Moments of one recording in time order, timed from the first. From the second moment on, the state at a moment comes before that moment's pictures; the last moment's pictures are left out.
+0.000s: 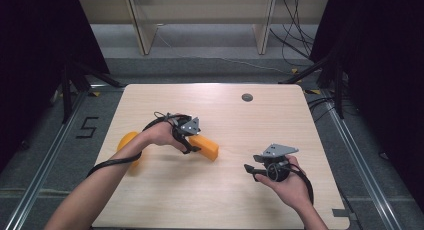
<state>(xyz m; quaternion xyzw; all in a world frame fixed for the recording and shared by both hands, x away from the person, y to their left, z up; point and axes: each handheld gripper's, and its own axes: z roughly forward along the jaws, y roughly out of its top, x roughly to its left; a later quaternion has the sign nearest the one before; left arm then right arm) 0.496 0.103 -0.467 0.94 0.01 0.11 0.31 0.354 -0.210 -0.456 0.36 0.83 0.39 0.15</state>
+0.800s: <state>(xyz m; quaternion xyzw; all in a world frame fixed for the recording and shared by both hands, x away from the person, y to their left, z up) 0.489 0.102 -0.460 0.97 0.05 0.10 0.23 0.354 -0.210 -0.456 0.36 0.83 0.39 0.15</state>
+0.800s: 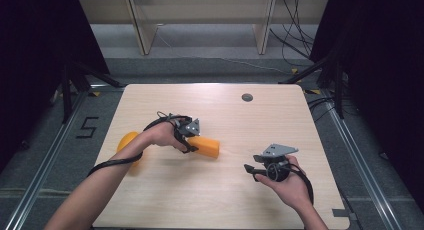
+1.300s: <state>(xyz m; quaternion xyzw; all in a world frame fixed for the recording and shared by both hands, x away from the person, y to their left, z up) 0.484 0.105 -0.457 0.96 0.13 0.05 0.23 0.354 -0.210 -0.456 0.37 0.83 0.39 0.14</state>
